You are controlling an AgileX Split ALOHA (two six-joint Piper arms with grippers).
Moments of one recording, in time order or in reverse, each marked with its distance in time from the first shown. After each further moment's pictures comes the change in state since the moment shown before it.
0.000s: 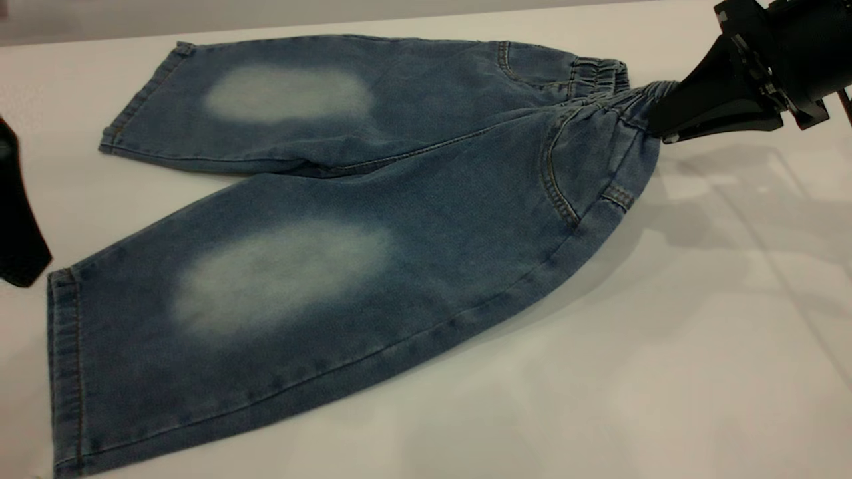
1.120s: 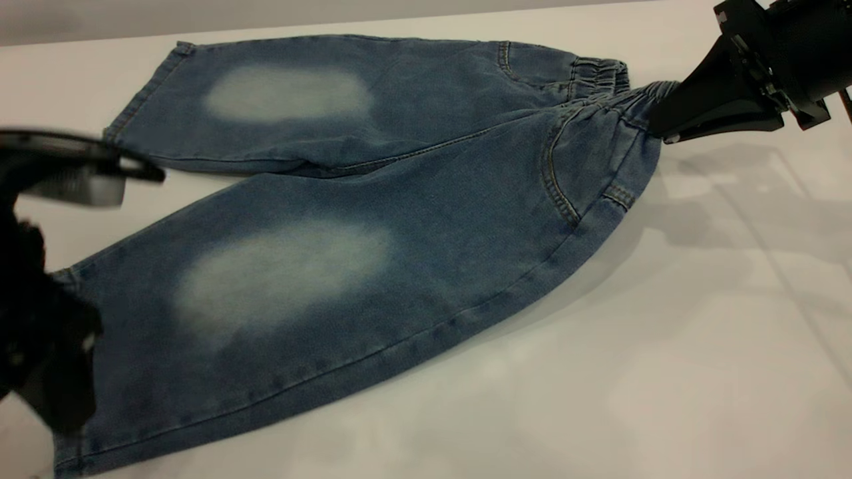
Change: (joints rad) left arm -0.108 0.255 0.131 0.080 -0.196 -0.013; right arm 0.000 0.000 0.000 0.003 -0.004 0.000
